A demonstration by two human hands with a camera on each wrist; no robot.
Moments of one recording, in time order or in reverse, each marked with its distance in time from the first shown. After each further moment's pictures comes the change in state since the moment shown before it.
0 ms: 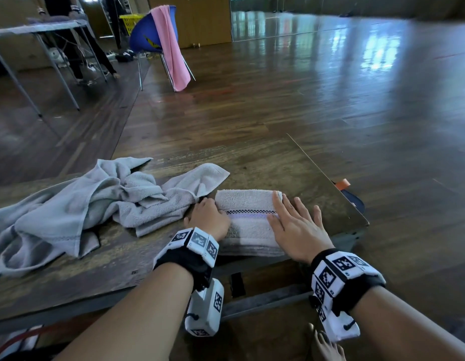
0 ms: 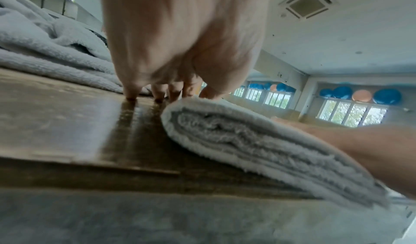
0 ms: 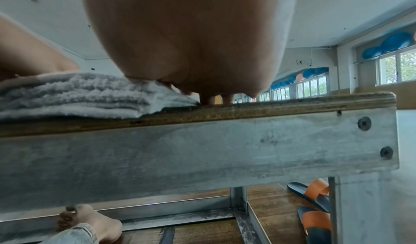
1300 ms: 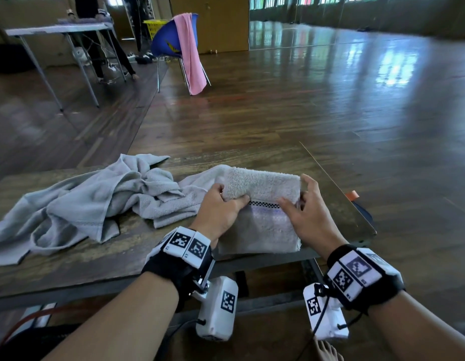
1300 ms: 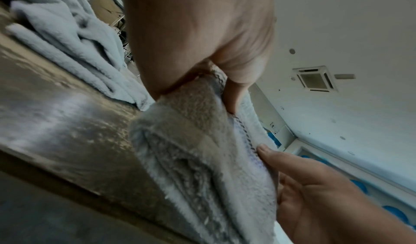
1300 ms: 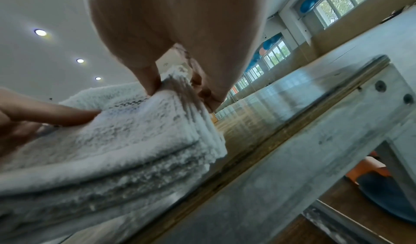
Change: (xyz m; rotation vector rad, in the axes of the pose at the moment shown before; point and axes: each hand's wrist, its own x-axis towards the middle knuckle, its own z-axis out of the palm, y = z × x) left_hand -0.033 0.001 -0.031 -0.921 0.049 0.067; right_hand -0.002 -0.022 -0.032 0.851 0.252 -0.084
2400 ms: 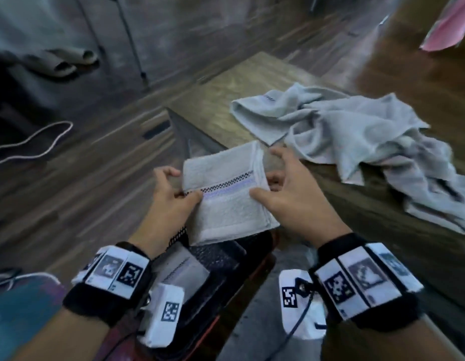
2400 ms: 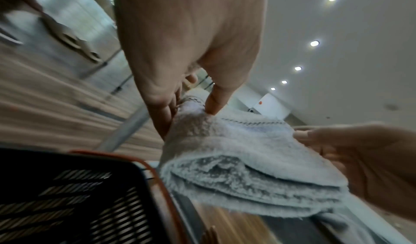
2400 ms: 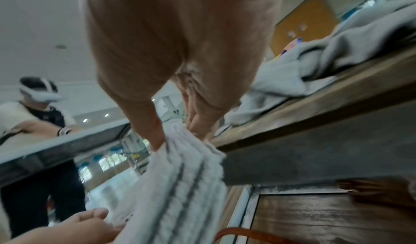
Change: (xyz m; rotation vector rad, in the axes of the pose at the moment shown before) left_hand -0.219 -0.200 -0.378 -0.223 0.855 -0.214; right_hand -0.143 -0.153 0.397 -0.184 -0.986 -0.205
